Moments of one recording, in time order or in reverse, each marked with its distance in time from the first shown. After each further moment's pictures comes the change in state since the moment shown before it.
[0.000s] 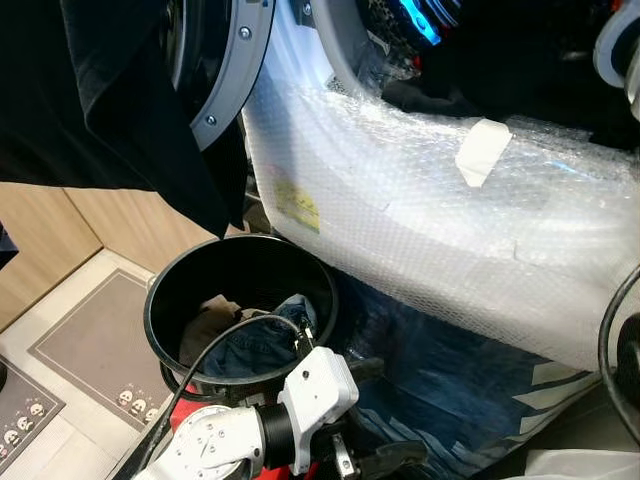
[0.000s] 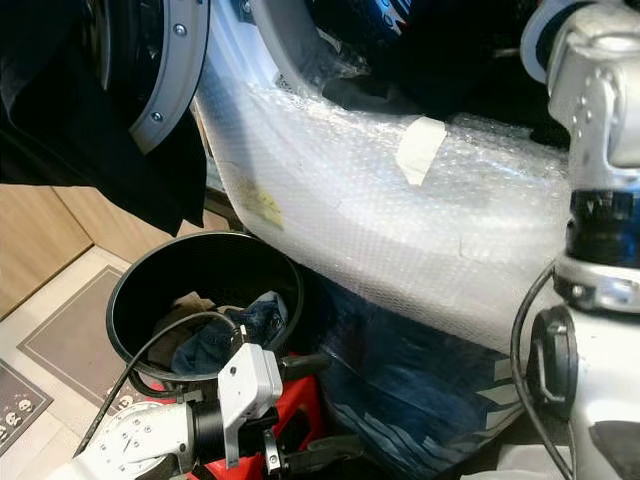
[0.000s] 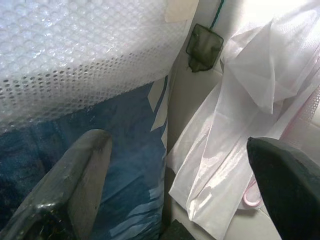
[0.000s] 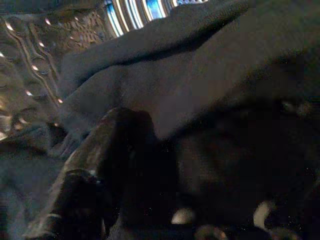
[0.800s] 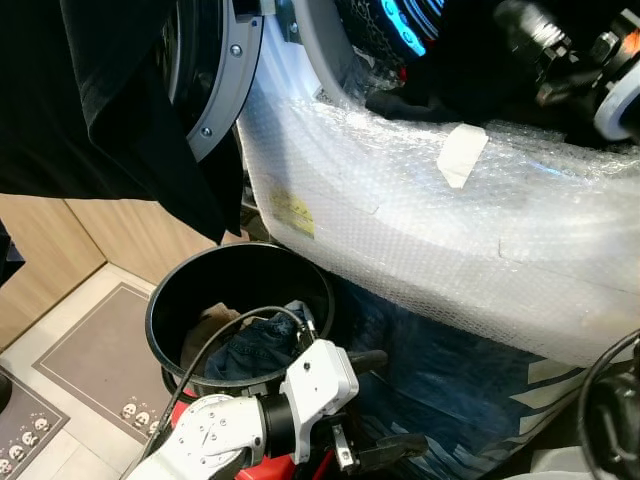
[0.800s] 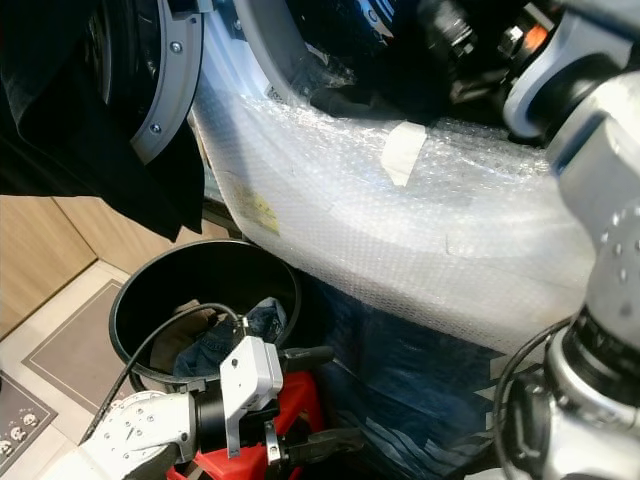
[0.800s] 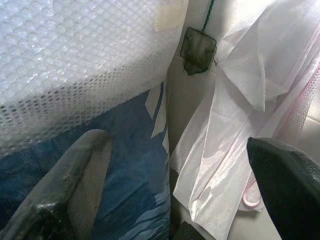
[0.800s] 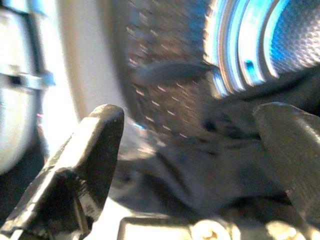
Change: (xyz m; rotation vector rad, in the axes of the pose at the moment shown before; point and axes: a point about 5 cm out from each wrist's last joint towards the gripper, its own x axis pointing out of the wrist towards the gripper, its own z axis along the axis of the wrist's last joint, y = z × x) left arm 0.002 0.008 0.001 0.036 -0.010 -0.026; right arm -0.081 0.035 -0.010 0.188 -0.285 0.482
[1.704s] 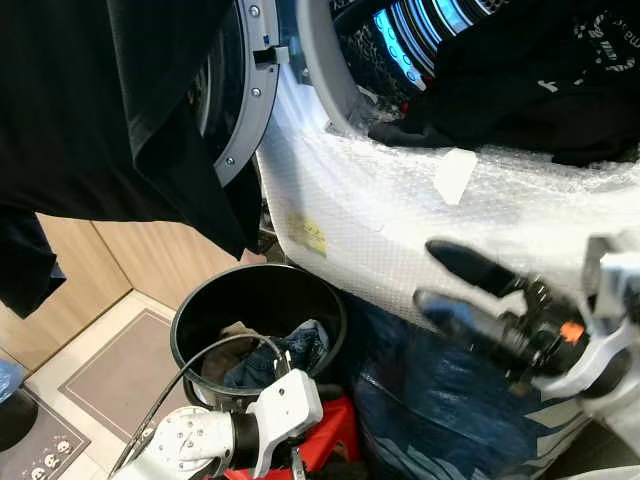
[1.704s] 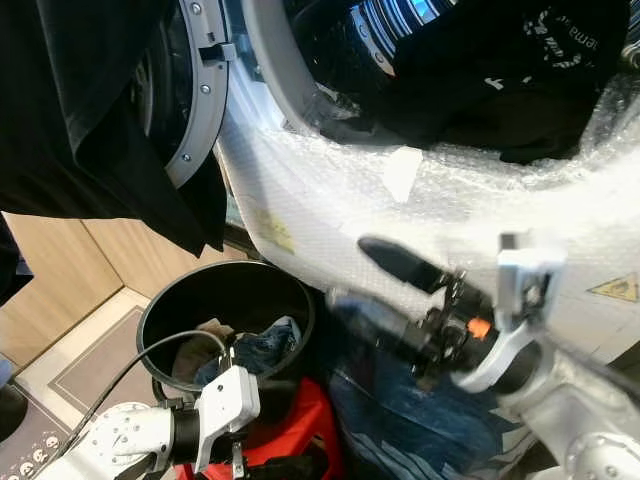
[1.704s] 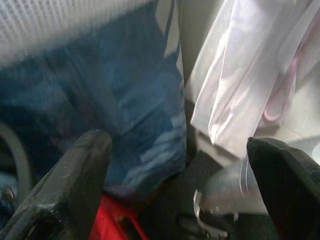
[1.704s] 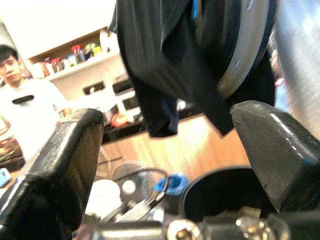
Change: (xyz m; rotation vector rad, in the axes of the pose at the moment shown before) left arm -0.027 0.013 -0.066 -0.004 0.270 -0.038; right arm -0.101 0.047 -0.129 0.578 0.154 0.722
